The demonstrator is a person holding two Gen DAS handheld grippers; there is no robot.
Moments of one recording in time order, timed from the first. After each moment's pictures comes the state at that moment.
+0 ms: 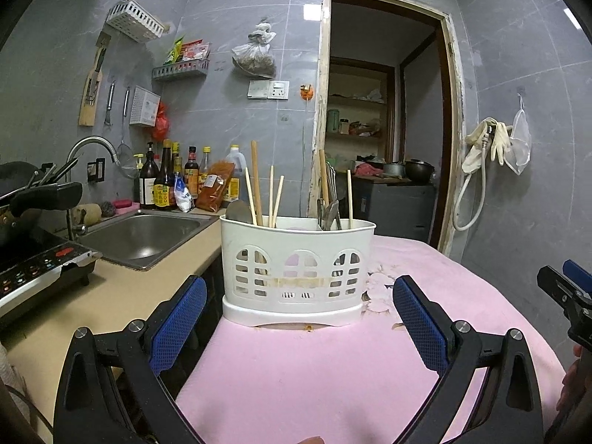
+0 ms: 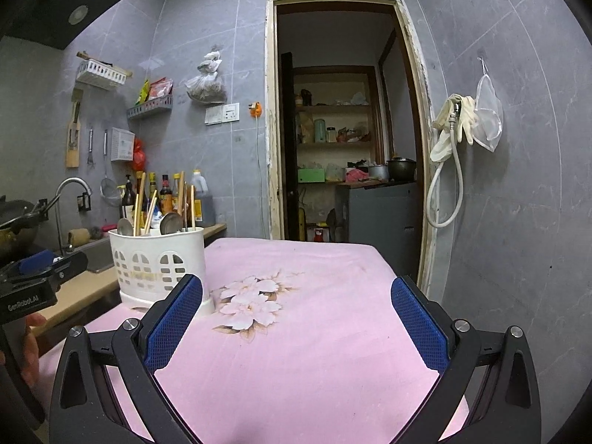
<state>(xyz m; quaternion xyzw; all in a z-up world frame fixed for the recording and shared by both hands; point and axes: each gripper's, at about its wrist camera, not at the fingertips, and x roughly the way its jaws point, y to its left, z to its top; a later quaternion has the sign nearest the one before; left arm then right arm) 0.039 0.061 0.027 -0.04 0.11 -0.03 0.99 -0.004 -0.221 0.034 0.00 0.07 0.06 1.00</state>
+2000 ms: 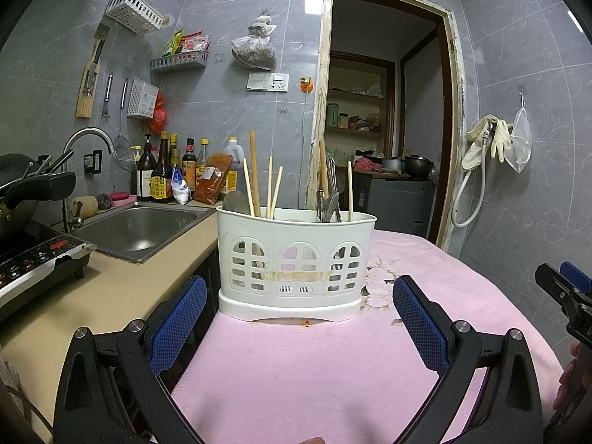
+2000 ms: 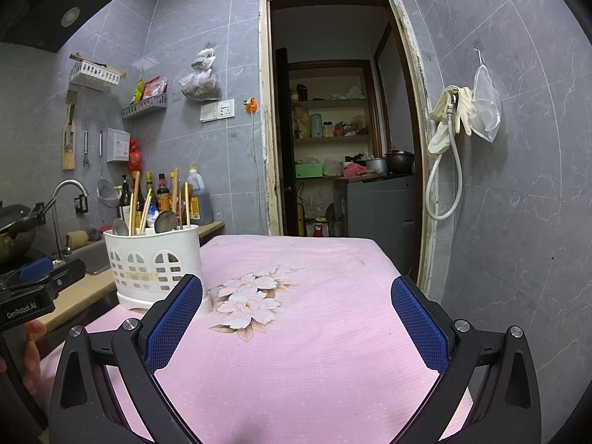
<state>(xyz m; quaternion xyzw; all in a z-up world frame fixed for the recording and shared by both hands) 0.044 0.063 0.024 -0.05 0.12 -0.04 0.99 0.000 -0.223 0.033 0.01 0.08 0.05 1.00</state>
